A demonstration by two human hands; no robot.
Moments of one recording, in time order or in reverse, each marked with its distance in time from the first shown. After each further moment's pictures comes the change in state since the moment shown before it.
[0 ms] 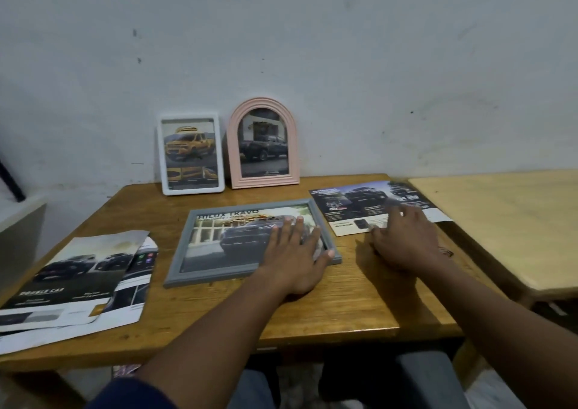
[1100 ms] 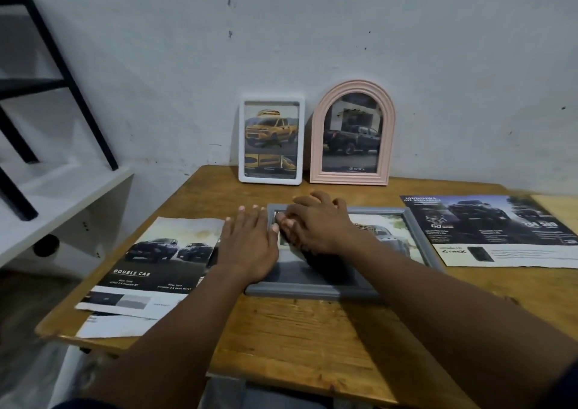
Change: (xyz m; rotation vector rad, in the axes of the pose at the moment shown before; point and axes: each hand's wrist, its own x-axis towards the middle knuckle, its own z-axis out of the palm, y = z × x) left_hand -0.037 -0.206 -0.018 -0.070 0.216 -0.445; right_hand 0.050 -0.281 0.065 0.036 -0.211 -0.765
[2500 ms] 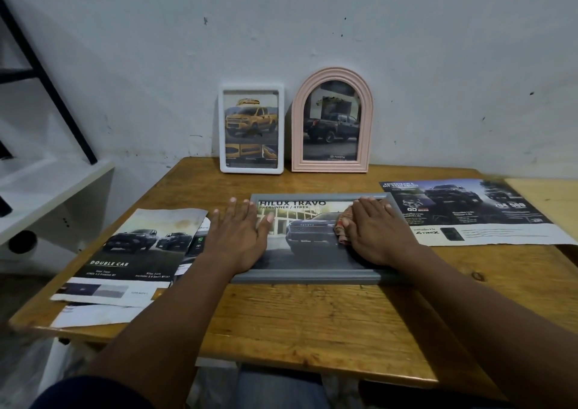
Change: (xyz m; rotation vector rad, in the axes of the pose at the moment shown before) left_hand -0.003 0.012 0.006 0.053 -0.094 0.025; right_hand -0.092 0.091 0.008 -0.070 -0.028 0.301
